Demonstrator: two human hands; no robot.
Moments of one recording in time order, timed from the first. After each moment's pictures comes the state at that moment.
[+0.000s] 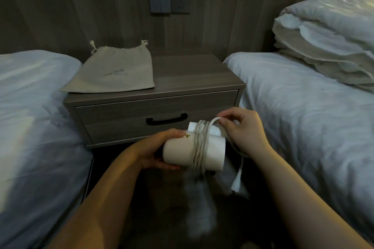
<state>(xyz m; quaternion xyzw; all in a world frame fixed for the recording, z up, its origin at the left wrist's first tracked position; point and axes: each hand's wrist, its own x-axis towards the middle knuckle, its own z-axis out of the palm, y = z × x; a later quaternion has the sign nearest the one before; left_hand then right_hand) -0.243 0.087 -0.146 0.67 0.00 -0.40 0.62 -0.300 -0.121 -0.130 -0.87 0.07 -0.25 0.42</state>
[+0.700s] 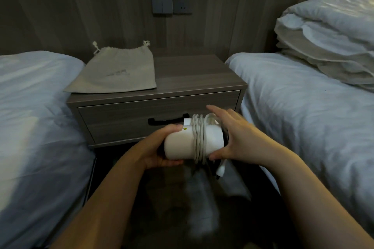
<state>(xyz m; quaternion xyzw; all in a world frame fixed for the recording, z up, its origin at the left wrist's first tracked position) -0.244 0.084 -0.145 0.63 0.04 -0.38 0.67 -0.318 -0.119 -0.111 -0.97 -0.07 -0.03 0.21</state>
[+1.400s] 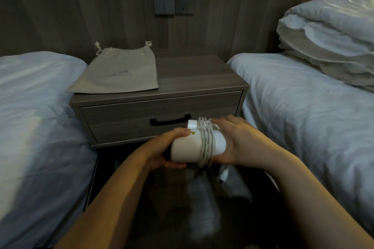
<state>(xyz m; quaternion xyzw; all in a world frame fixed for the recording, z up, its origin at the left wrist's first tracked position) -0.245 0.079 -0.148 0.67 0.00 -0.38 0.64 -0.316 -0.120 -0.122 -0.98 -0.10 -0.07 0.13</state>
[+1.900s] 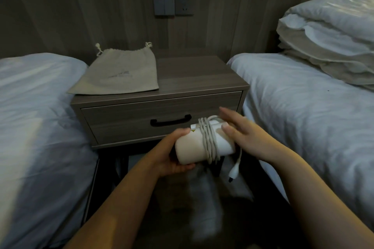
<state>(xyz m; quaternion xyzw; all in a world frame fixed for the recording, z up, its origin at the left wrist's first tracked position) -0.251 0.068 -0.163 0.57 0.07 -0.40 0.71 -0.313 -0.133 -0.121 -0.93 -0.03 -0.03 0.36</state>
